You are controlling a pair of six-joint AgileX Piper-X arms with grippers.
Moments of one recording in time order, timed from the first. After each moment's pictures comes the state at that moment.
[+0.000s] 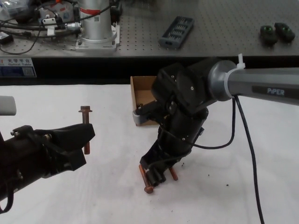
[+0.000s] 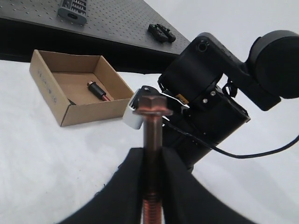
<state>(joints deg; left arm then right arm) -20.8 55.9 -18.2 -23.0 20.8 -24.5 42.3 117.9 -84.6 51.6 -7.8 -3.5</state>
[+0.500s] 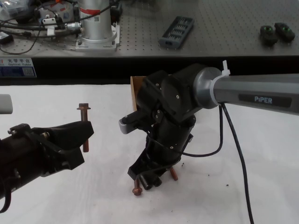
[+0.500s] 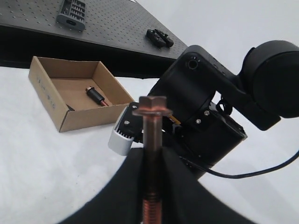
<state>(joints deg) -20.8 55.0 -18.2 -23.0 20.8 -24.5 46.4 118.4 -84.7 52.3 -7.7 -1.5</state>
